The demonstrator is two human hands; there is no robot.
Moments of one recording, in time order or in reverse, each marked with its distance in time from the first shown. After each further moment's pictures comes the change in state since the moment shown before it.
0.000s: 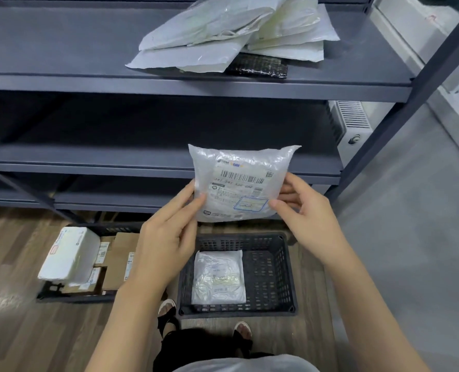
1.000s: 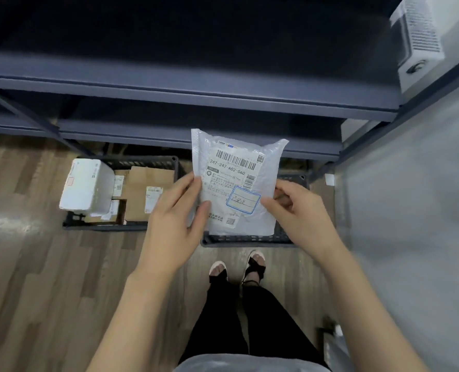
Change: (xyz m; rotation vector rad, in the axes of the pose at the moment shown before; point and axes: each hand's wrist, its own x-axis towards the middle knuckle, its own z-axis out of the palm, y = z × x) left_hand -0.096 -0.081 -0.043 -0.079 -0.238 -0.318; right_hand -0.051 0.016 0.137 -0.142 -0.179 0.254
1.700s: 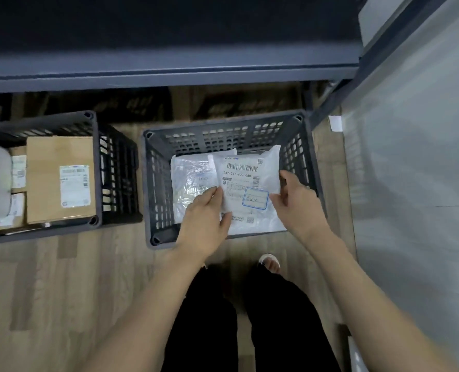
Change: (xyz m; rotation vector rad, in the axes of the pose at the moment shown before) left_hand -0.048 -0.149 0.364 0.199 -0.633 -0.174; right_hand 0.083 0.373 0.099 -0.291 0.053 0.287
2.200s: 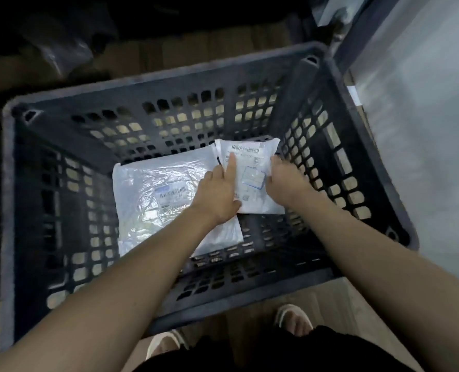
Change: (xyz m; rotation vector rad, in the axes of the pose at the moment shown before) left_hand 0.227 -0.083 0.210 0.318 -0.174 0.140; right_hand 0.206 0.160 0.170 -0.341 -0.083 0.049
